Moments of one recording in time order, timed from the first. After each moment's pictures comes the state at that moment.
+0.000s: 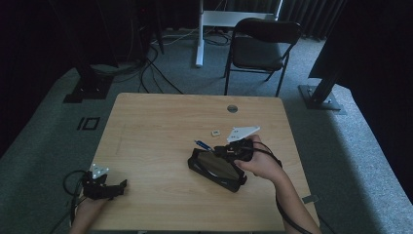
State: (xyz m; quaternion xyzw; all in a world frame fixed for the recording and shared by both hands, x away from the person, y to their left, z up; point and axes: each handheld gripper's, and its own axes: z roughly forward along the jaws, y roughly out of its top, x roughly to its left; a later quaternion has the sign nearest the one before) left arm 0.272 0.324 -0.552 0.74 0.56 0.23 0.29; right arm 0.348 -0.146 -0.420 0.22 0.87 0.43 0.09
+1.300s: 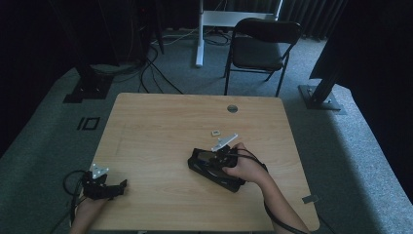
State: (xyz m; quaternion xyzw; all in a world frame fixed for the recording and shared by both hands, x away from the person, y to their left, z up) left arm 0.272 0.324 -0.552 0.74 0.56 0.23 0.29; right arm 0.361 -0.113 -0.479 0.25 0.91 0.33 0.06
